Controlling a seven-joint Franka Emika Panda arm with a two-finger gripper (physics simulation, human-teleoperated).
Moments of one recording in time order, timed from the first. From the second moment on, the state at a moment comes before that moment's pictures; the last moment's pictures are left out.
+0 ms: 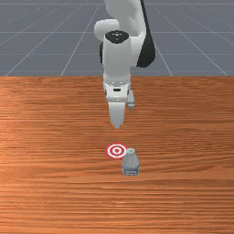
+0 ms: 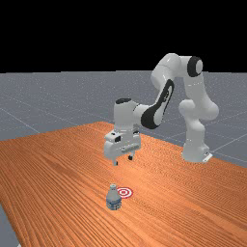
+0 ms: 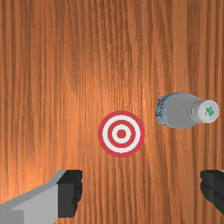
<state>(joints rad) 0.00 0.39 0.00 -1.96 0.00 2.36 -0.79</state>
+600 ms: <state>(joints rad) 0.04 0.28 0.02 -1.55 0.00 1.78 -0.73</state>
